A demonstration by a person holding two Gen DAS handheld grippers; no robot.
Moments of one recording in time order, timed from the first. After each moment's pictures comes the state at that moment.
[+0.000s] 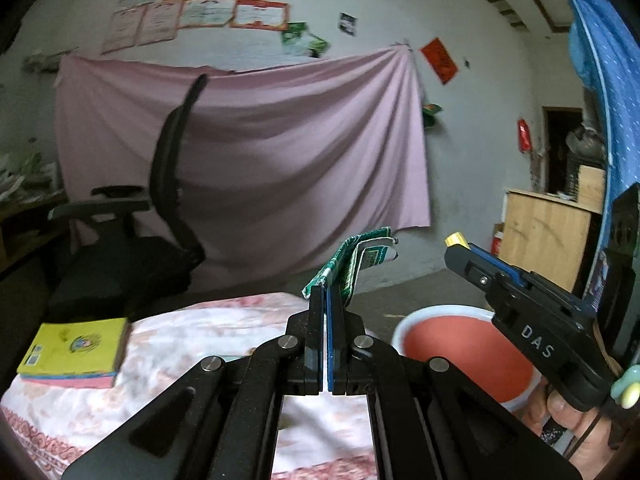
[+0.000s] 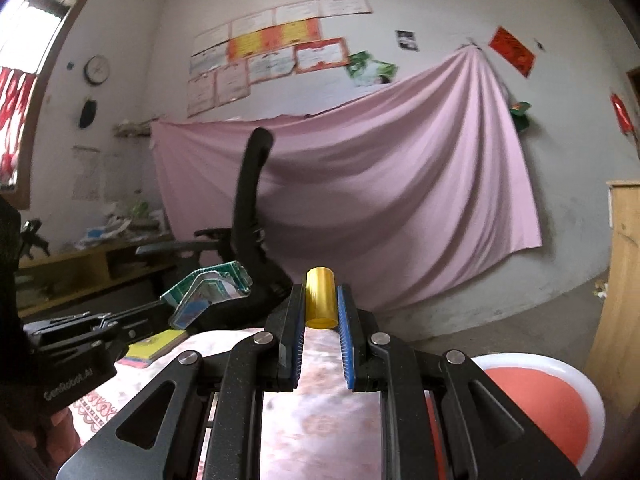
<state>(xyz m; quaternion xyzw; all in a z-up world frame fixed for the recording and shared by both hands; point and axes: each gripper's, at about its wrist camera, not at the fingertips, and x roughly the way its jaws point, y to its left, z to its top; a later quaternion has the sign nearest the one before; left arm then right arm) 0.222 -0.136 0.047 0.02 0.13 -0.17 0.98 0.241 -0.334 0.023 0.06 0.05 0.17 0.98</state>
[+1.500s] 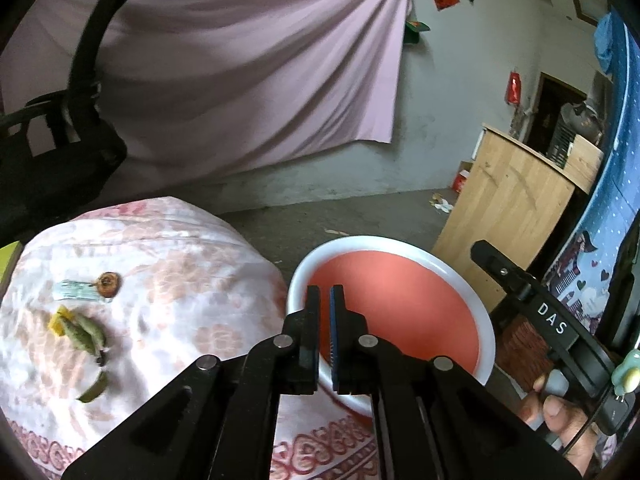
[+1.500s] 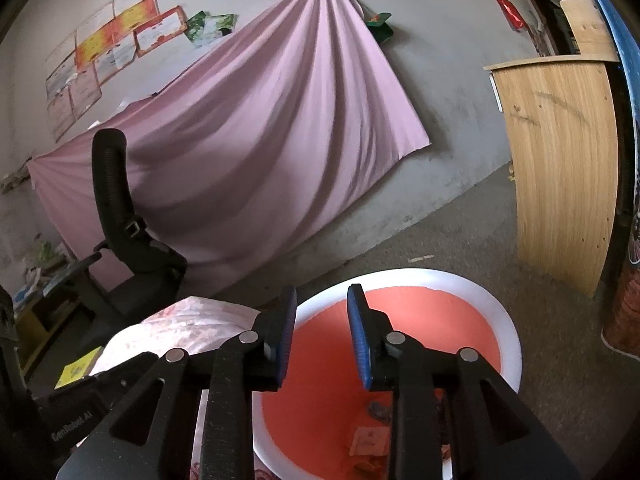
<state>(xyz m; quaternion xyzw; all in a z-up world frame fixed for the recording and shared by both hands) 0.287 -0.242 0.022 -0.02 0.32 -0.22 0.92 0.267 -0.461 -0.011 0.19 0.18 0.00 0.96</state>
